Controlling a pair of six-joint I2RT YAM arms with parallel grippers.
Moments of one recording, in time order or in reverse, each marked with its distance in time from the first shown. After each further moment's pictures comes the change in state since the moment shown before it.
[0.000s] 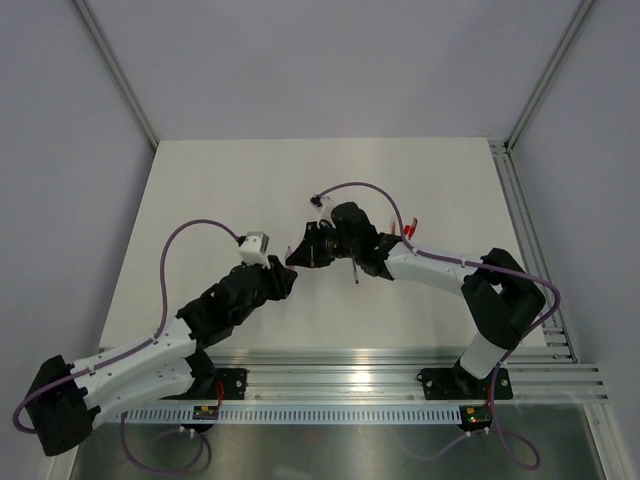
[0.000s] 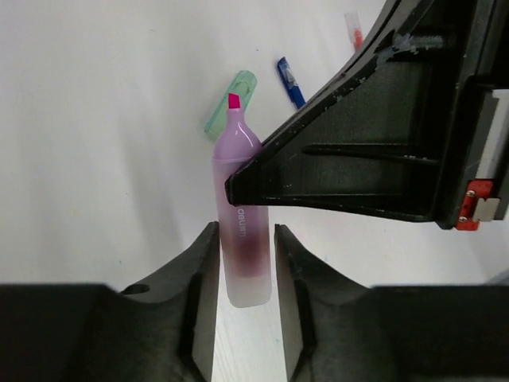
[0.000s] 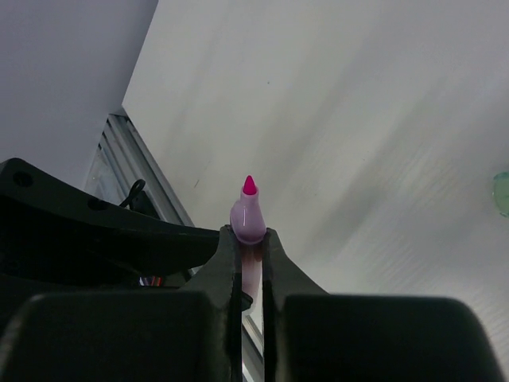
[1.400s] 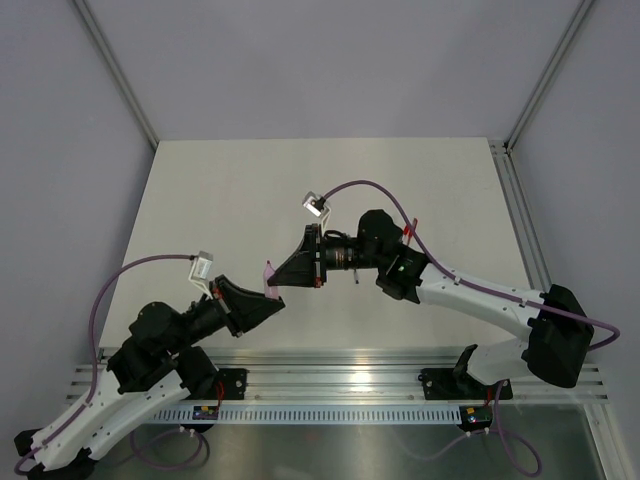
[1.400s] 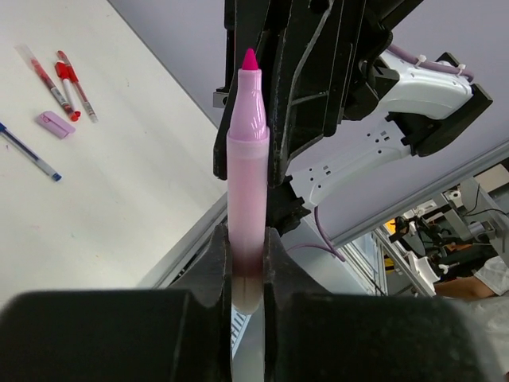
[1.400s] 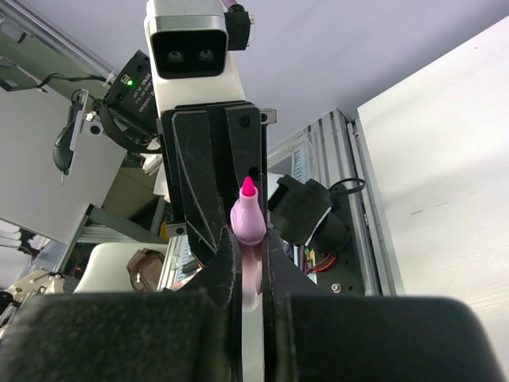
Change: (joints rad) left arm -0.006 -0.681 0.045 -0.218 0.524 -0.213; right arm 0.148 -0.317 -0.049 0.260 -0.289 0.092
